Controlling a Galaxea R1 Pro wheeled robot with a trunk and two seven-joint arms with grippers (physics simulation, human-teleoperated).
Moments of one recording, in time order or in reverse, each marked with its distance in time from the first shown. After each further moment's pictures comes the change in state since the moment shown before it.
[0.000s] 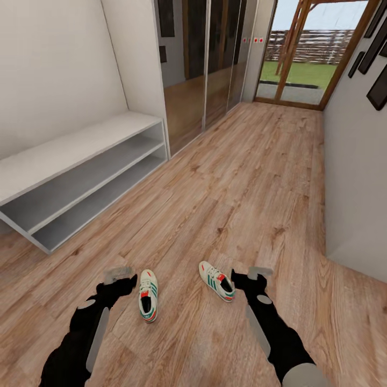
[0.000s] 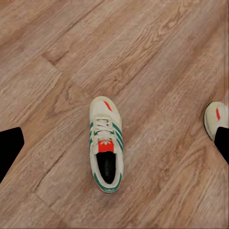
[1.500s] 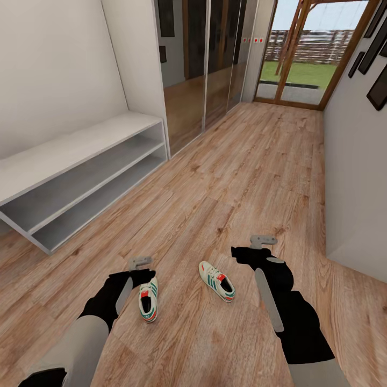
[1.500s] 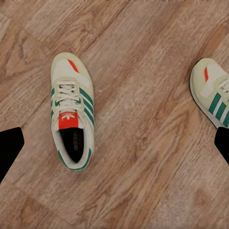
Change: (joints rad) left arm -0.407 0.005 0.004 0.701 0.003 -0.036 -0.011; right arm -0.025 0.006 0.006 -0.563 0.000 0.667 0.001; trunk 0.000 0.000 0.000
